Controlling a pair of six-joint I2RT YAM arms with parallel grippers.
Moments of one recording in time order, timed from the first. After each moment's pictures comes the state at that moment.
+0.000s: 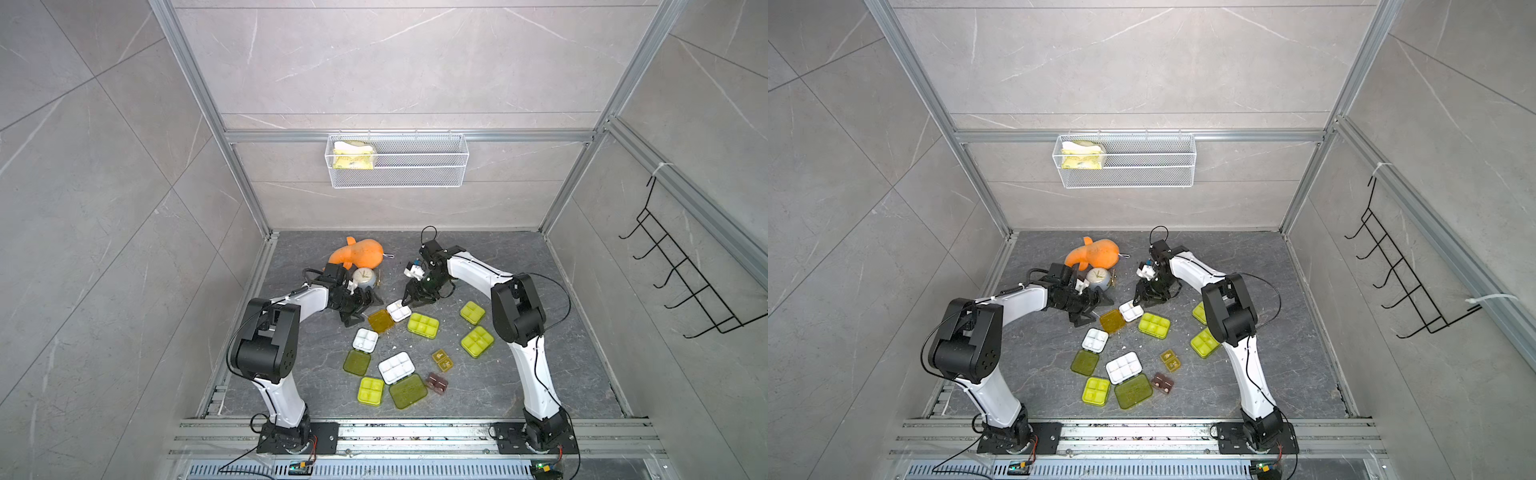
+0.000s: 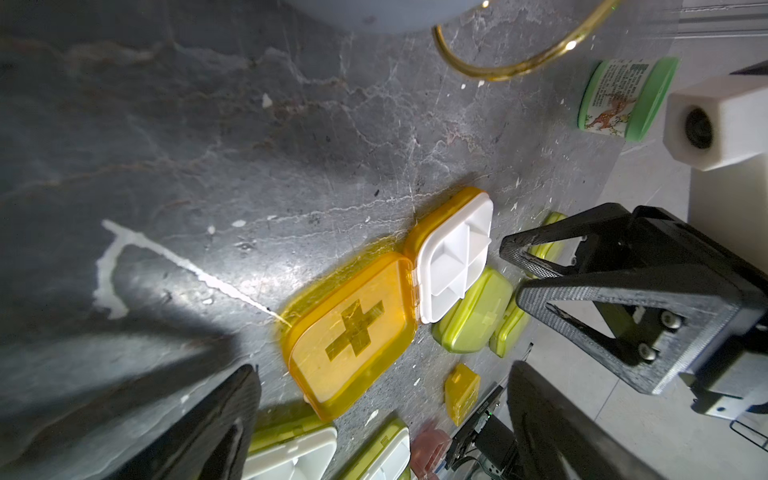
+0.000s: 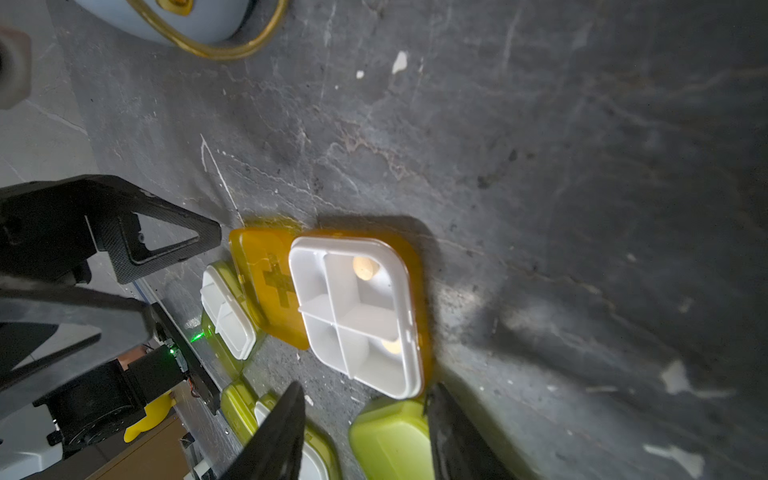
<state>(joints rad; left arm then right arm) -0.24 1.78 1.03 -0.42 0.66 -0.65 0.48 2.31 1.87 -0.97 -0.63 0.18</state>
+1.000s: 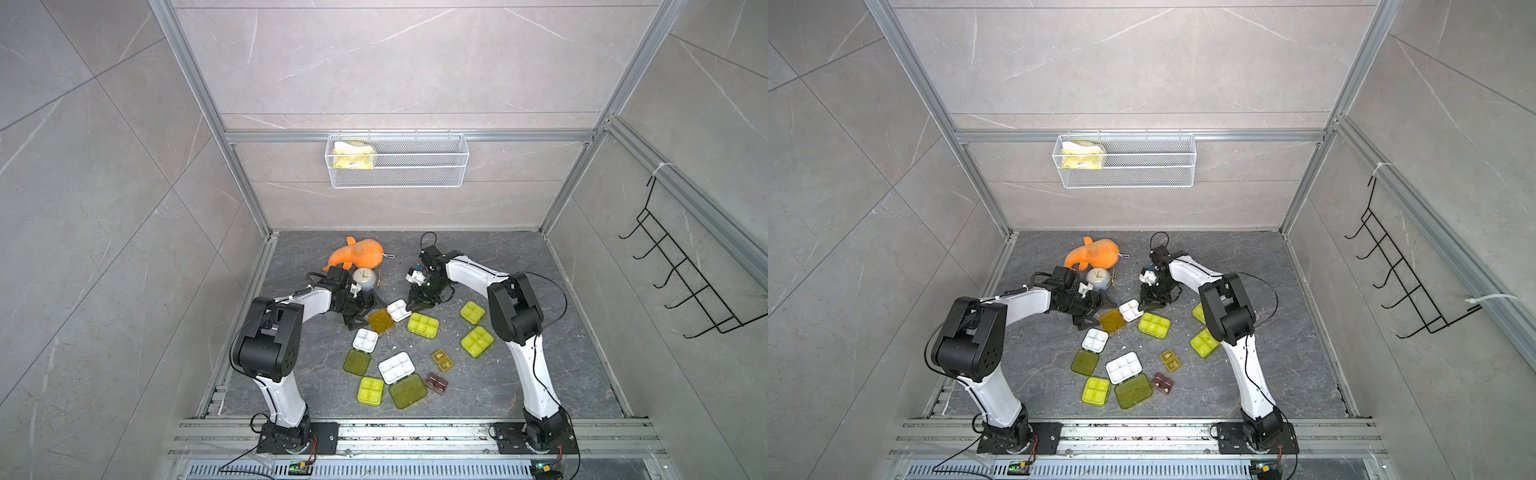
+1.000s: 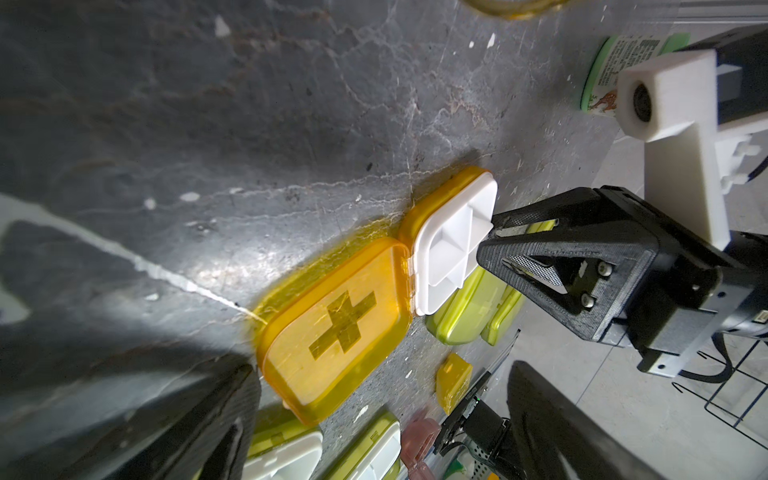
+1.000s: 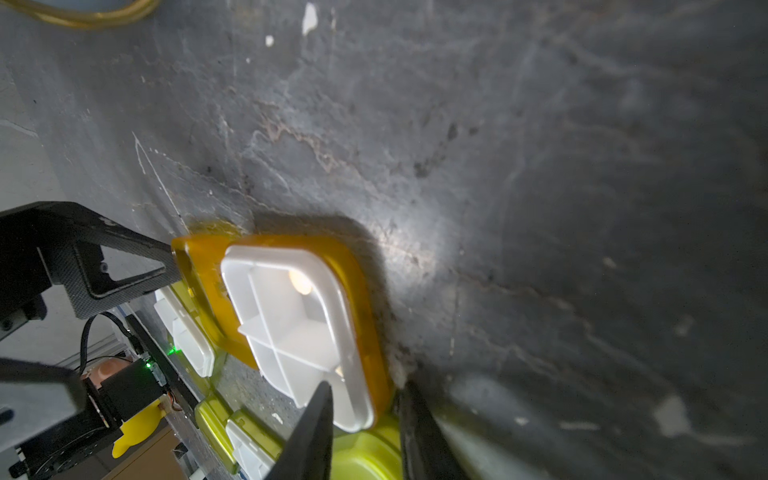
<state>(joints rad) -0.27 1.80 1.01 -0.38 0.71 -0.69 0.48 2.33 1.82 -0.93 -0.60 0.21</state>
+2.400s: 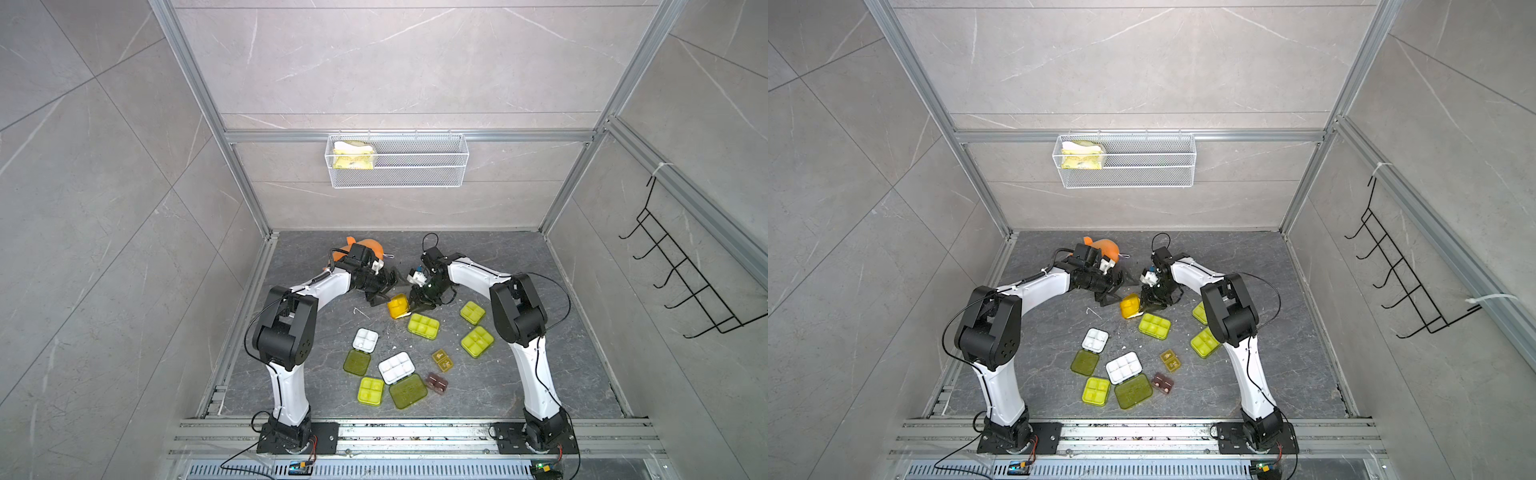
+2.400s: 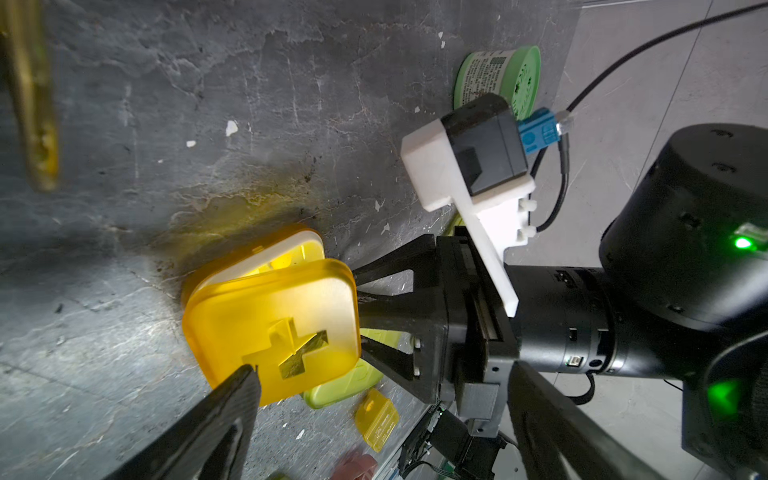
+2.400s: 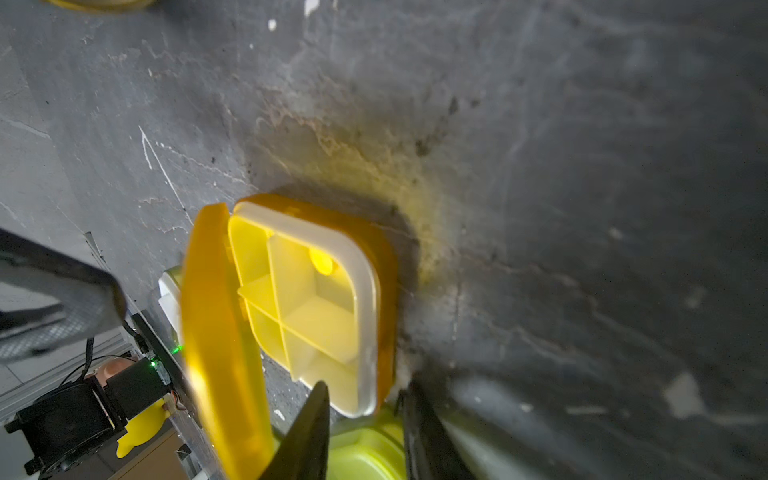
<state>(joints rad) -0.39 1.92 1.34 -0.42 0.72 -0.76 0.47 2.29 1.75 -0.88 -0.61 0.21</state>
